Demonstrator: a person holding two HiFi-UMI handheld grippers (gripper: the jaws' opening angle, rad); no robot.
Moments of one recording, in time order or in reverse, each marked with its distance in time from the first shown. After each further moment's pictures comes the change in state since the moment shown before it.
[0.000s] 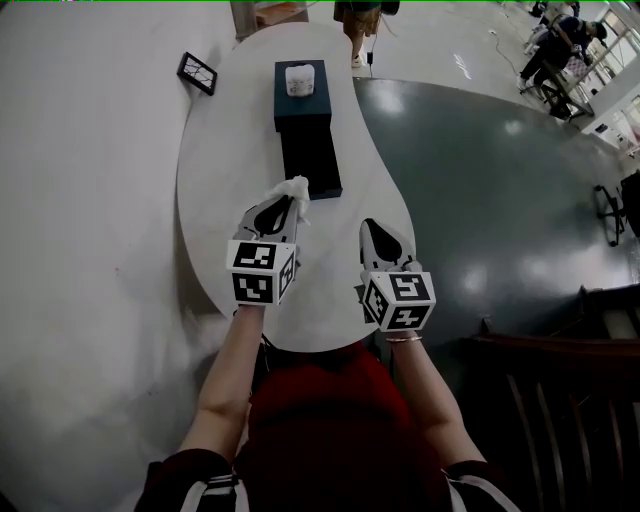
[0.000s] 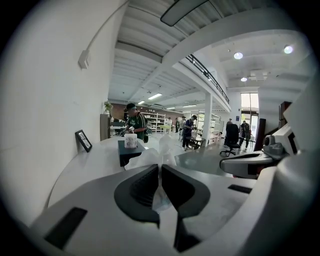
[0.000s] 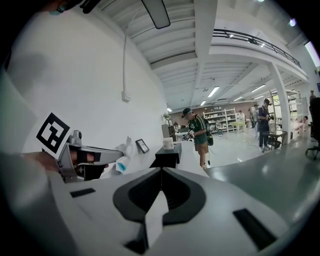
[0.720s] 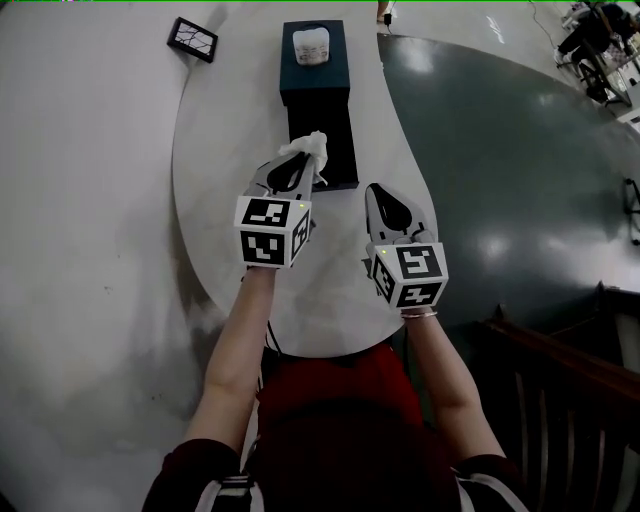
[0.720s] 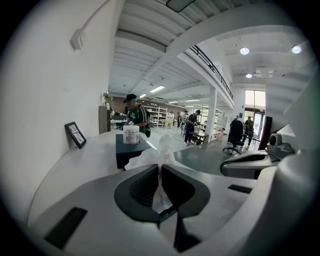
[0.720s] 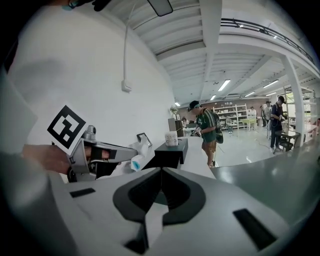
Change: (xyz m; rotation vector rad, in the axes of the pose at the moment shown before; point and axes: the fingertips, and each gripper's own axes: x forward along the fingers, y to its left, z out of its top) left arm 0.096 0.031 0.001 -0.021 0.070 0.005; right arm 0.087 -0.019 0.002 -0.051 0.060 0.097
